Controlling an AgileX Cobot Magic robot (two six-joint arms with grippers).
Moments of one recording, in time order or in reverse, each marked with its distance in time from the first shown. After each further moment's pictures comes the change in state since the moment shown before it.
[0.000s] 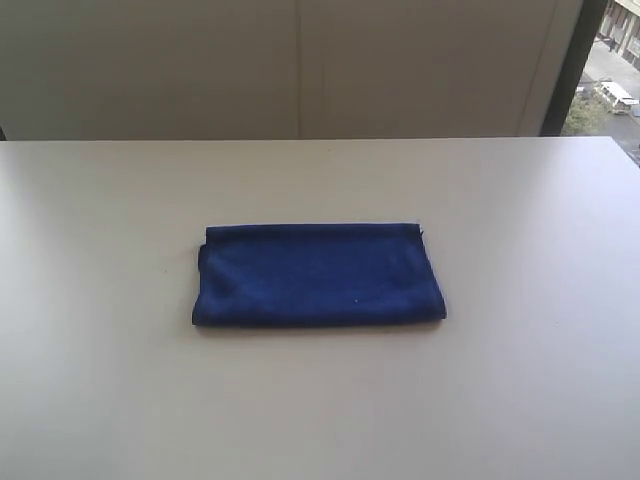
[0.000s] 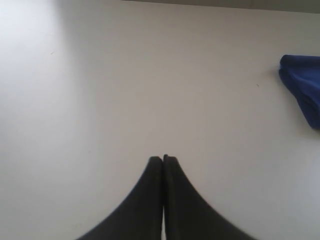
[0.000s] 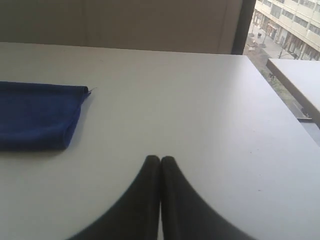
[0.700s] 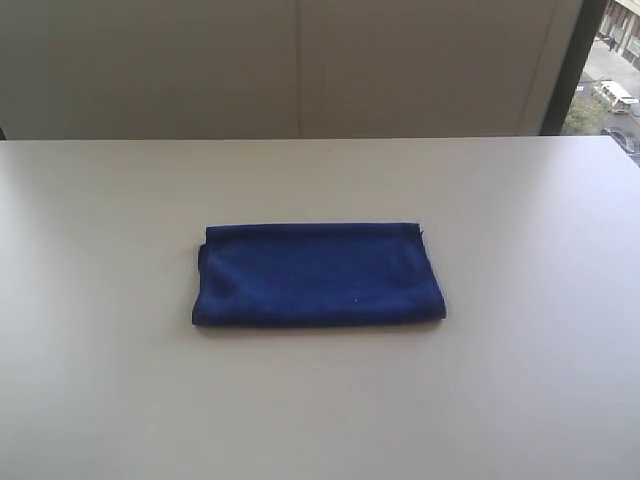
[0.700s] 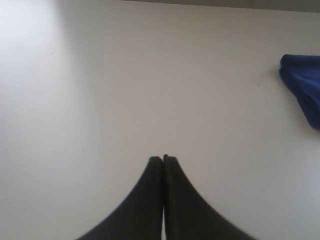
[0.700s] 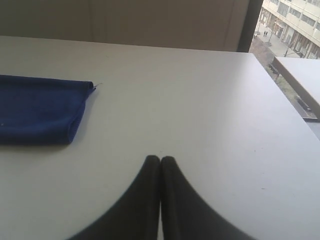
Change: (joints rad) left arm 0.000 0.000 0.000 0.000 0.000 0.000; right arm 0.017 0.000 0.000 0.000 0.011 -0.008
